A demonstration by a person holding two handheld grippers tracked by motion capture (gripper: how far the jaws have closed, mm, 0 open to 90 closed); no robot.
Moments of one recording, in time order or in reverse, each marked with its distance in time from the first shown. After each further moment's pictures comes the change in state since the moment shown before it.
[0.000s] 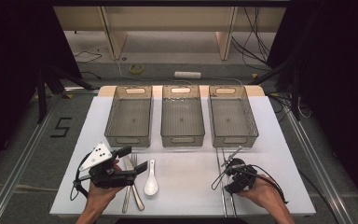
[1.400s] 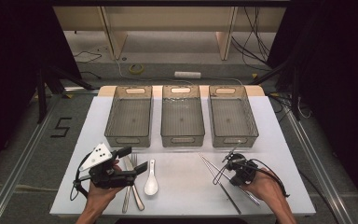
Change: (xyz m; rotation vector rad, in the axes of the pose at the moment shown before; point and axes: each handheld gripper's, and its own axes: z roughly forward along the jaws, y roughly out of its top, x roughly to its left) left arm 0.000 0.000 0.000 0.004 -0.003 0.005; right arm -0.015 0.009 -0.001 0.066 0.007 -0.007
